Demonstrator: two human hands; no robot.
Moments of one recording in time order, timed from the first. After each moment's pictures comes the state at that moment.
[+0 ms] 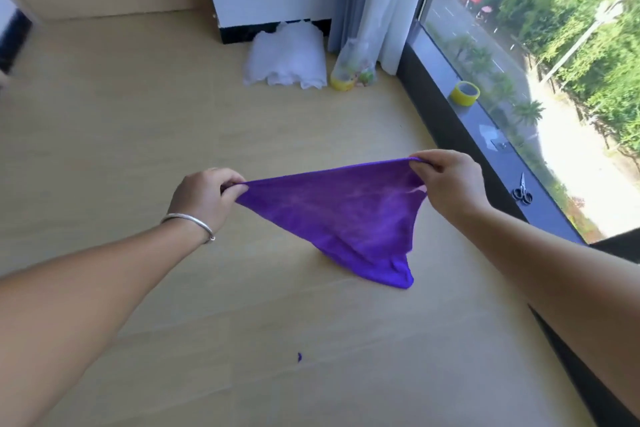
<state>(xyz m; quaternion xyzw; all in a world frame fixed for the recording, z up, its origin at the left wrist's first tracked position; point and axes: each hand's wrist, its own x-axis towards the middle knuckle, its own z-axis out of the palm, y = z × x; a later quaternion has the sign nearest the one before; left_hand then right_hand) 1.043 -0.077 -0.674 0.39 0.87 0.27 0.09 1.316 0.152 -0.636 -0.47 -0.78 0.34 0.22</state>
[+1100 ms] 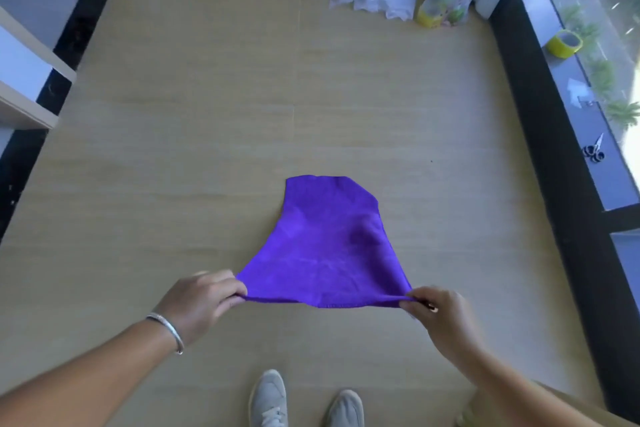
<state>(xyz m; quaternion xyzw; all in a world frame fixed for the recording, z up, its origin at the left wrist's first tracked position) 1.239 -0.472 -0.698 0.52 0.83 0.15 0.17 1.496 -0.179 -0.700 -0.41 -0.80 0.43 -0.08</state>
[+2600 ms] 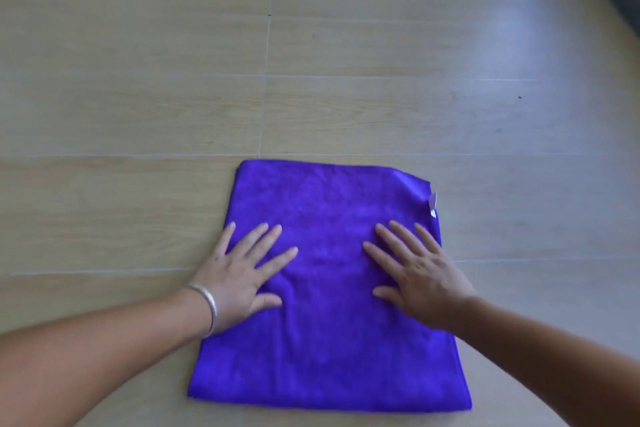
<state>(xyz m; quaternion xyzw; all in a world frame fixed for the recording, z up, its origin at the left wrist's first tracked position) 1.166 -0.370 -1.193 0.59 0.78 -0.15 0.13 1.370 -0.126 -1.193 -0.07 -0.98 -0.01 -0.16</state>
